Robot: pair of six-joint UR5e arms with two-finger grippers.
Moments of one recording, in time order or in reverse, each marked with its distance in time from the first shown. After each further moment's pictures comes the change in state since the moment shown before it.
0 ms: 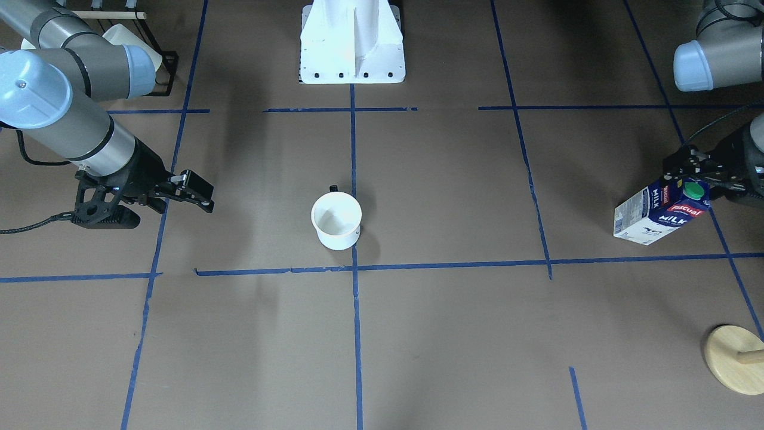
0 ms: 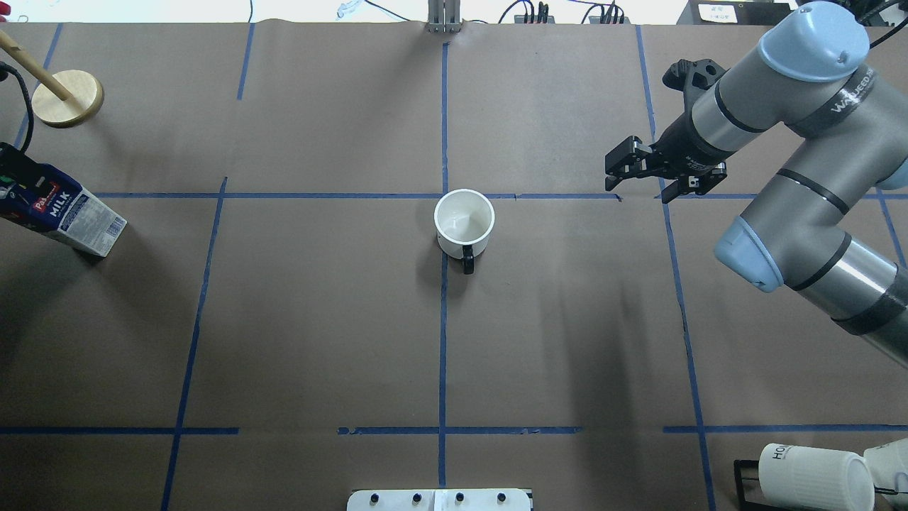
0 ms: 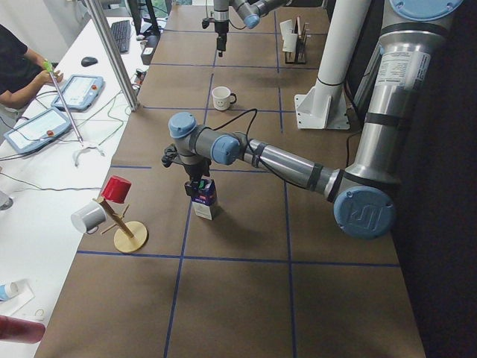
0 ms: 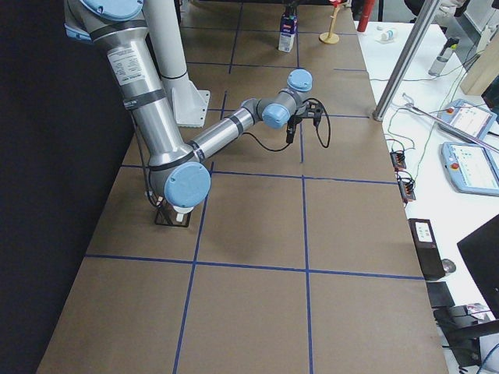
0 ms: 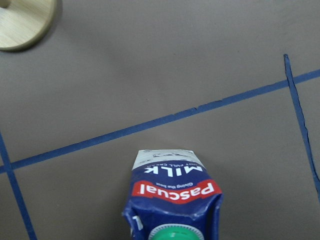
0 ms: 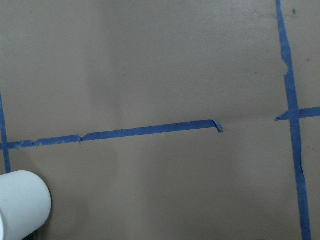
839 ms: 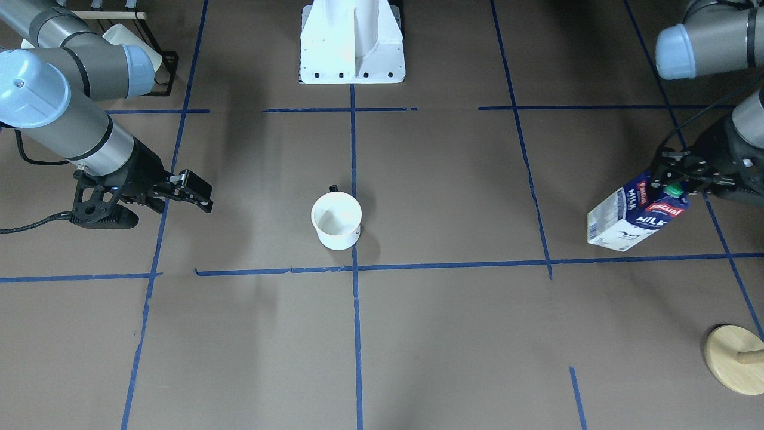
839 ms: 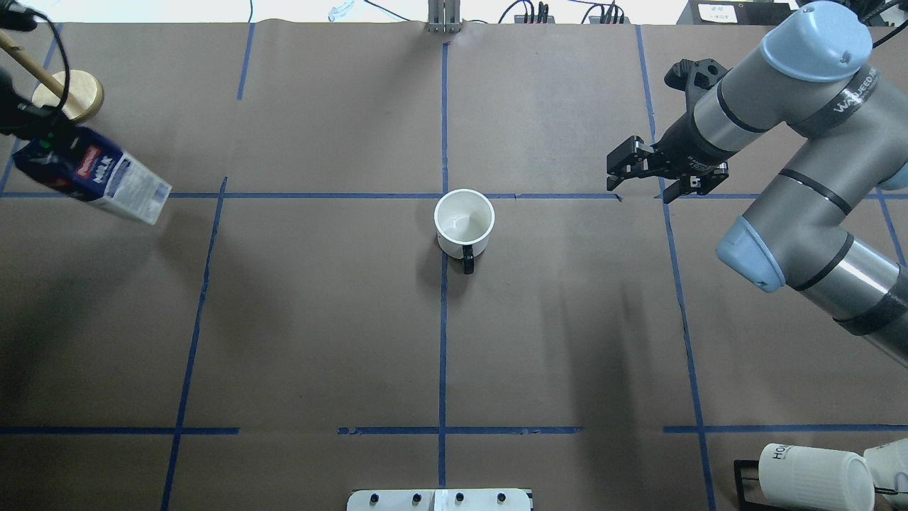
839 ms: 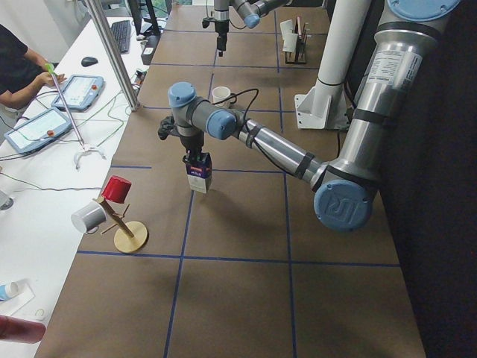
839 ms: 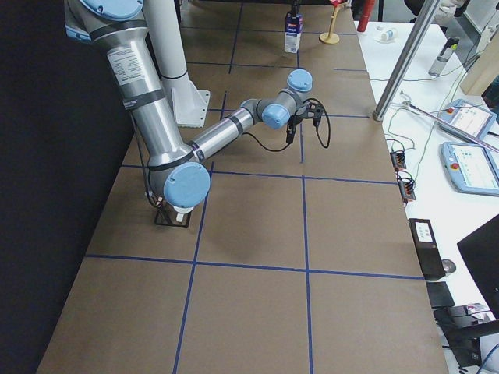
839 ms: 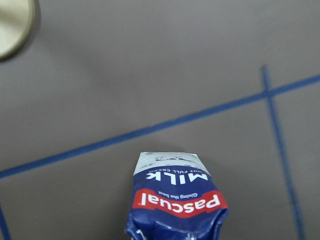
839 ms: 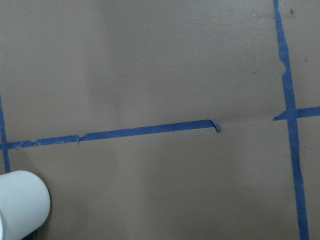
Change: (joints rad) left arm 0.043 -0.146 -0.108 0.049 0.004 -0.281; right arm 0.004 -0.006 0.004 0.000 0.002 -0.001
